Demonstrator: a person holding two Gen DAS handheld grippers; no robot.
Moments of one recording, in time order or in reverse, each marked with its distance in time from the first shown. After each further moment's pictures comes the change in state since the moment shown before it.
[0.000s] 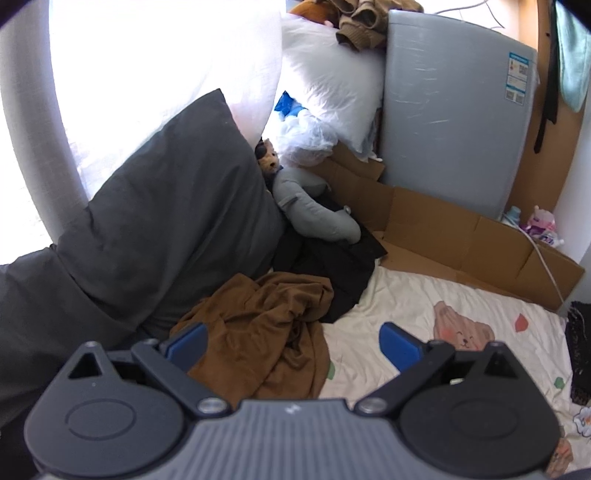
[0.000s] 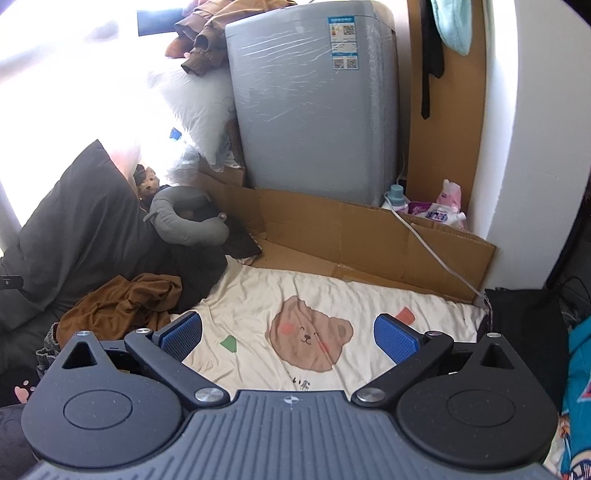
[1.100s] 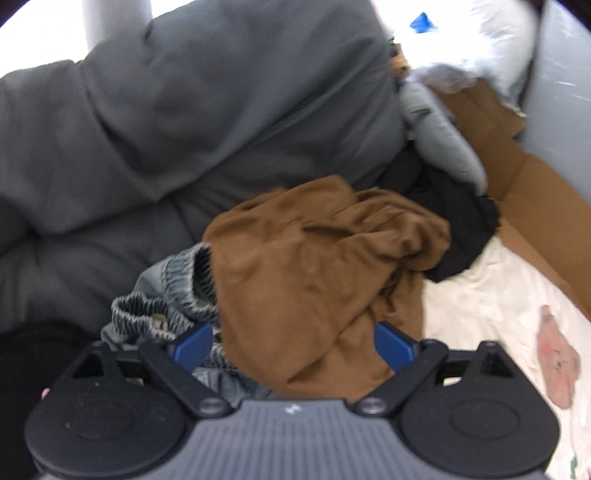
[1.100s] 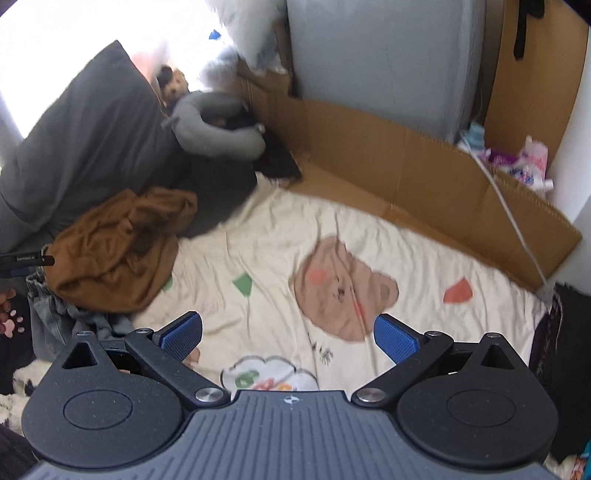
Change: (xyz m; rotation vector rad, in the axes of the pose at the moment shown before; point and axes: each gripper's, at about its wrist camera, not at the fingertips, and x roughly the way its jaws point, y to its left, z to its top) left arm 0.179 0.079 -0.095 -0.287 0.194 0.169; right arm 0.158 0.009 -0.015 -0.128 0.291 0.129
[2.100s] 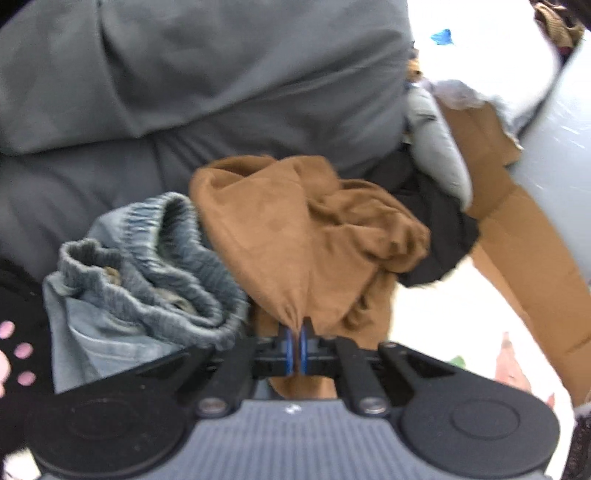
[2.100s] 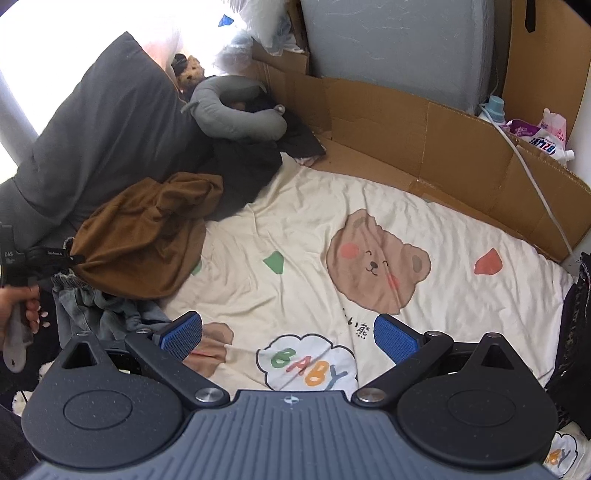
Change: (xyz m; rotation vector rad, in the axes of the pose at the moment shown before) left arm 0.022 0.017 -0.009 -0.120 0.056 -0.228; right arm -0.005 0.022 -0.015 0.030 0.021 0.075
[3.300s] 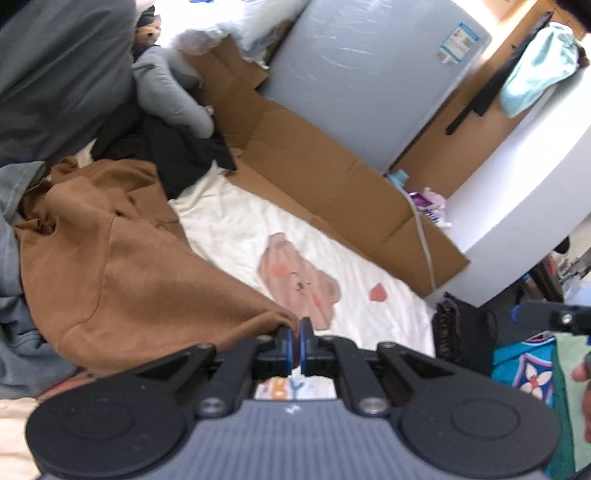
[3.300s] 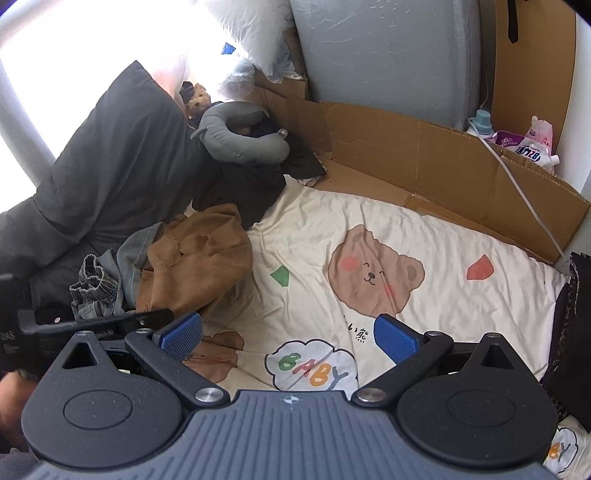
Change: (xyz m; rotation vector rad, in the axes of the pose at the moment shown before) left arm -0.086 -0.192 -0.130 0.311 0.091 -0.513; right arm -0.053 -0.011 -0.010 0.018 -0.055 0.034
